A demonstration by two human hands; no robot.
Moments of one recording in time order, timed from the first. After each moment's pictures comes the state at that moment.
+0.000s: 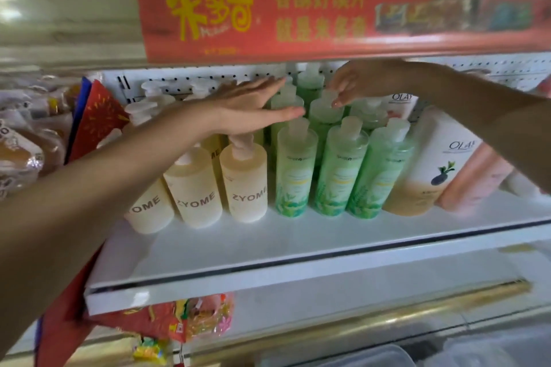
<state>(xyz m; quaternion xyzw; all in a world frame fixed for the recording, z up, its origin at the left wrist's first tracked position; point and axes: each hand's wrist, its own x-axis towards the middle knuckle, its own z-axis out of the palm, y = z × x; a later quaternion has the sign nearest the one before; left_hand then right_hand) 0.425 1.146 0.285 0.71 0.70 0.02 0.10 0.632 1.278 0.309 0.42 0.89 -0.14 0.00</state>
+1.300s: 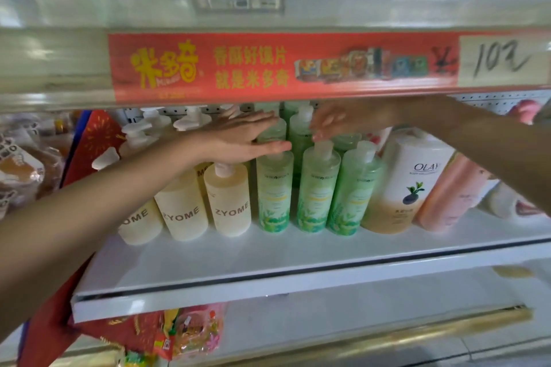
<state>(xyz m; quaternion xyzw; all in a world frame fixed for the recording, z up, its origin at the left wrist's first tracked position) 0.439 1.147 0.277 0.74 0.67 -0.02 0.06 0.647 1.242 0.316 0.35 0.92 -0.17 0.00</state>
